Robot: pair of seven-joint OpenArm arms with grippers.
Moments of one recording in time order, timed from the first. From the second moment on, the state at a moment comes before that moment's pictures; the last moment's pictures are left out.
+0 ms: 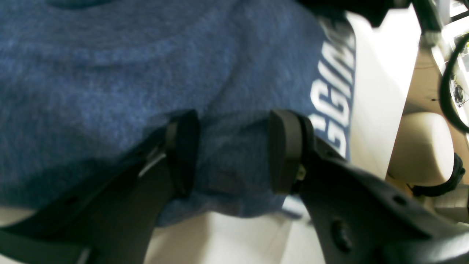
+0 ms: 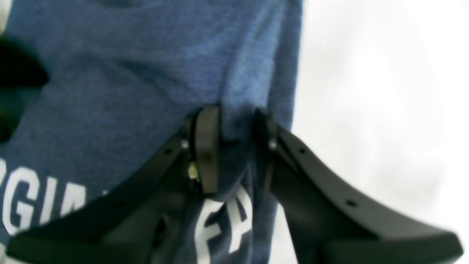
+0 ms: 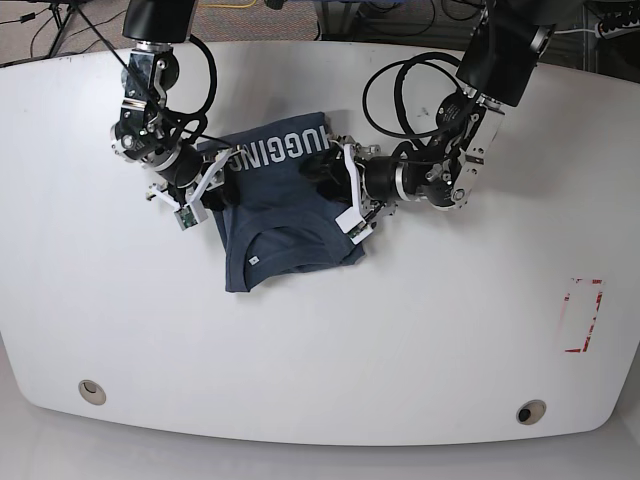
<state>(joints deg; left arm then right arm) -10.7 -10.2 24.6 72.9 -40.8 -35.0 47.0 -6.5 6.2 13.1 86.9 10.3 39.0 -36.9</state>
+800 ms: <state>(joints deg) -12.3 -18.9 24.6 87.6 -39.5 -34.4 48.5 -7.2 -1.7 12.1 99.0 0.8 40.3 -44.1</state>
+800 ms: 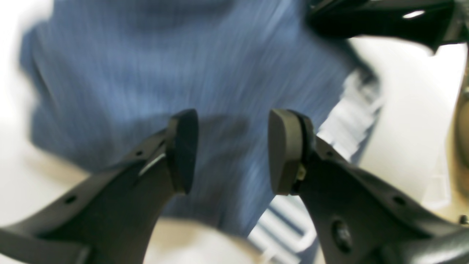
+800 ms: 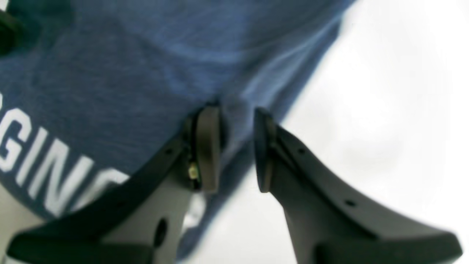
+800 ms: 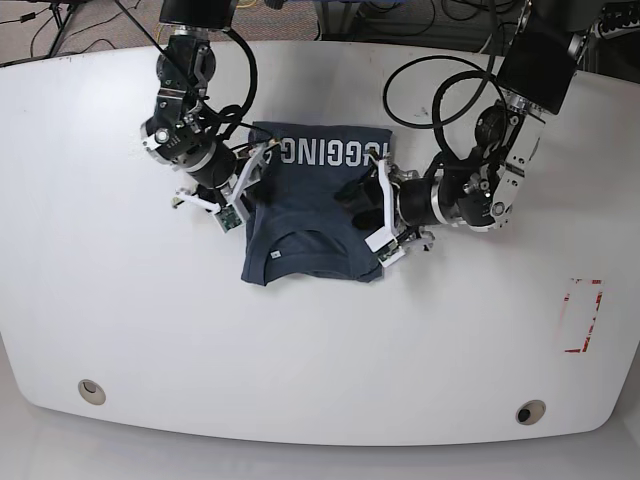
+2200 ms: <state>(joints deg) -0.7 -9.3 29.4 75.9 -13.0 -9.4 15.0 -7.0 3.5 24.2 109.0 0.8 40.2 -48.8</state>
